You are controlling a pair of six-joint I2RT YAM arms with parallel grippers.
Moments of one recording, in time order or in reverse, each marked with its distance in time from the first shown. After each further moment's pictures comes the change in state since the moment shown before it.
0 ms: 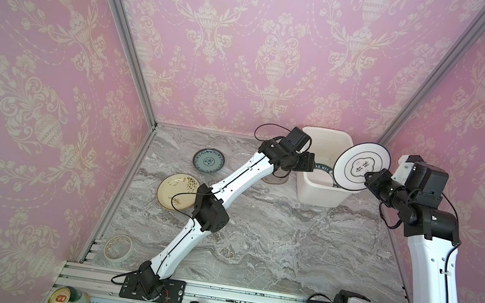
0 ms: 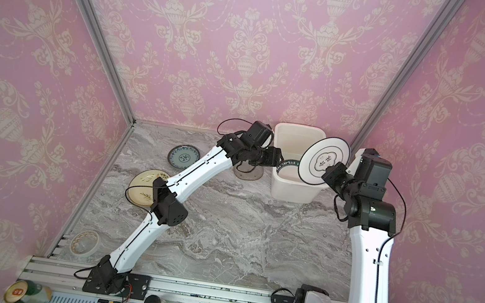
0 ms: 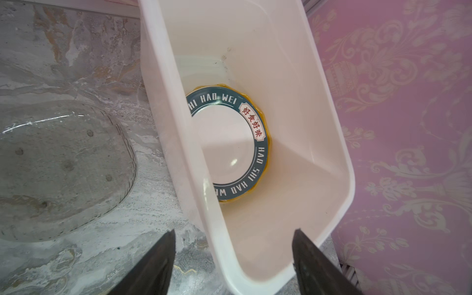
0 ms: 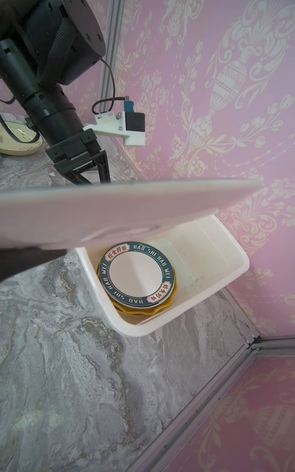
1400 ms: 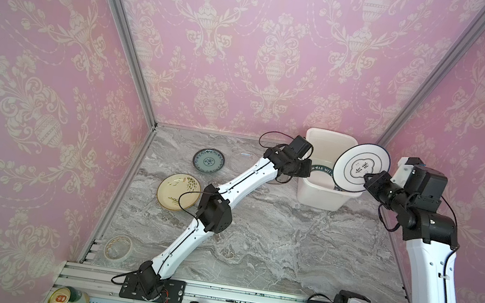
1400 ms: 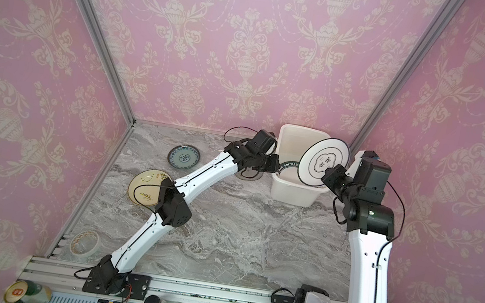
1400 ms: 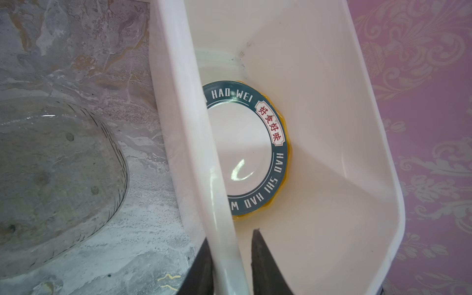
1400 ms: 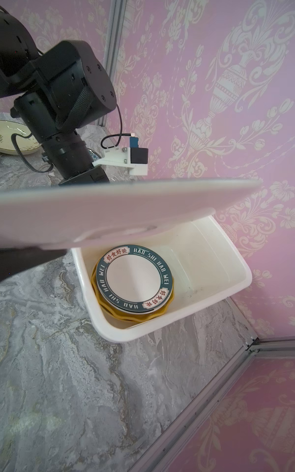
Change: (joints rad) left arm -0.018 0.051 -0.050 0.106 0.016 0.037; right arm 0.000 -0.032 -0.044 0.030 -0.002 0.001
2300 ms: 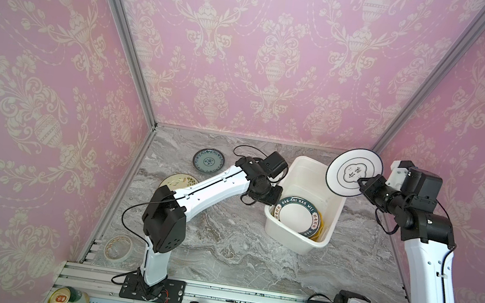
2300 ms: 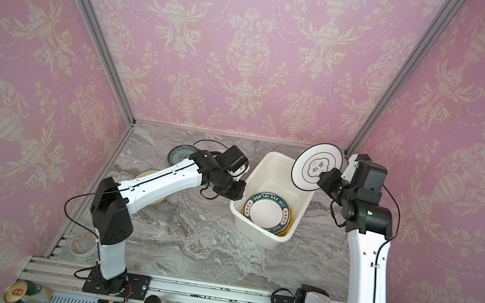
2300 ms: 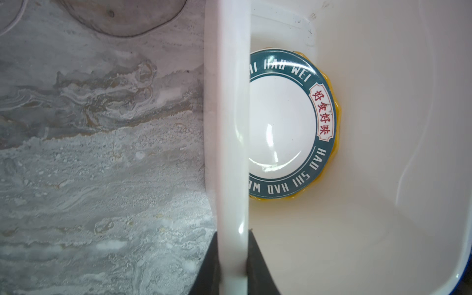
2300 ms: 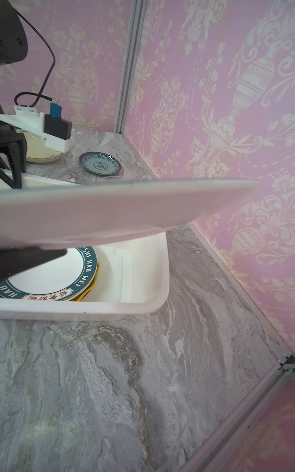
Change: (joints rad) left arm -0.028 -0.760 -1.049 -0.096 0.024 0.156; right arm 0.011 -0.001 -0.037 -0.045 -0.105 -0.005
